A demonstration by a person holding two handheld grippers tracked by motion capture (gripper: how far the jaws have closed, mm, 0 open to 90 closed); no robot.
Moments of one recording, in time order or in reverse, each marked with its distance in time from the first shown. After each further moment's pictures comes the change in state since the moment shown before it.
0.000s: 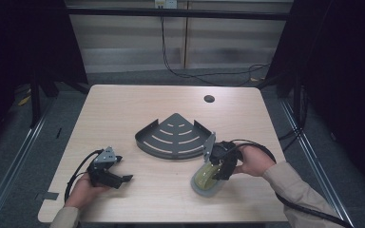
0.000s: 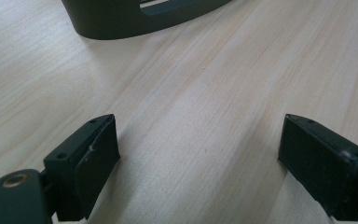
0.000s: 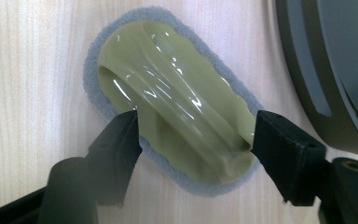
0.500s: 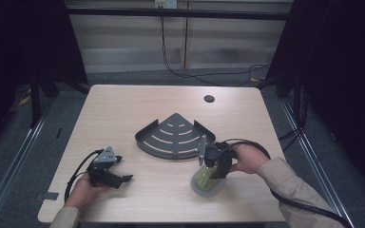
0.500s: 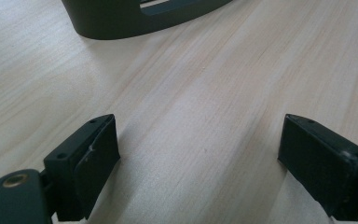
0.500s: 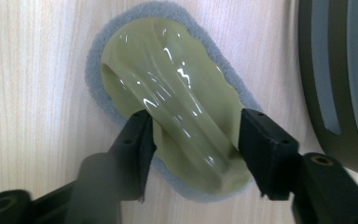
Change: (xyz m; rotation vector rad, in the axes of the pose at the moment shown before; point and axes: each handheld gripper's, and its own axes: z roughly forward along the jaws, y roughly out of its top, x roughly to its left) left arm 0.000 0.000 0.000 -0.005 -0.005 -0.006; right arm -0.001 0.016 0.005 0.094 0.029 -0.084
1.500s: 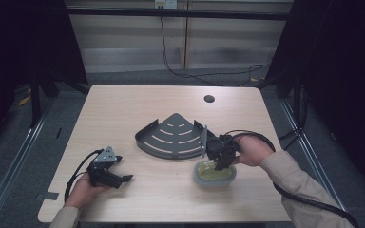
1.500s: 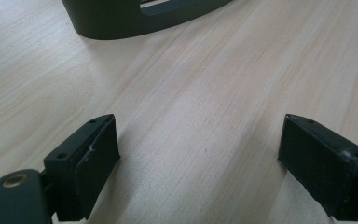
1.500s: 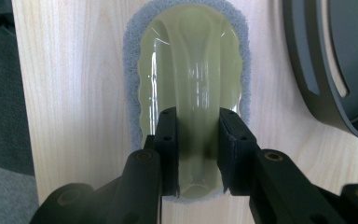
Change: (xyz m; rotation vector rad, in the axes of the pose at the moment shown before) left arm 0.000 0.000 0.000 0.001 0.002 0.005; right arm -0.007 -0.002 -0.031 0.071 0.039 0.095
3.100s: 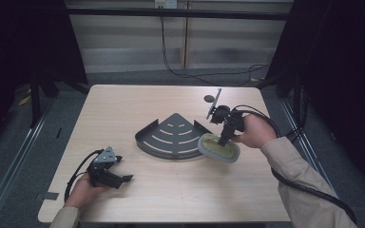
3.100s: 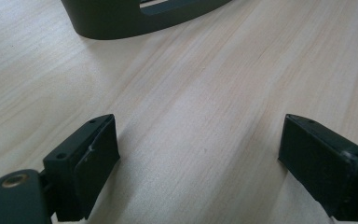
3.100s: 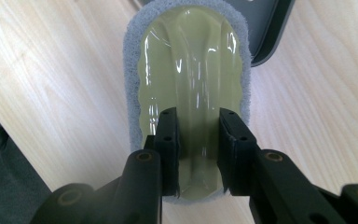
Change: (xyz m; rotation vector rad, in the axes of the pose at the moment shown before) left arm 0.000 0.000 0.000 0.000 0.000 0.000; right arm -0.054 -0.018 -0.044 -0.048 -0.038 0.529
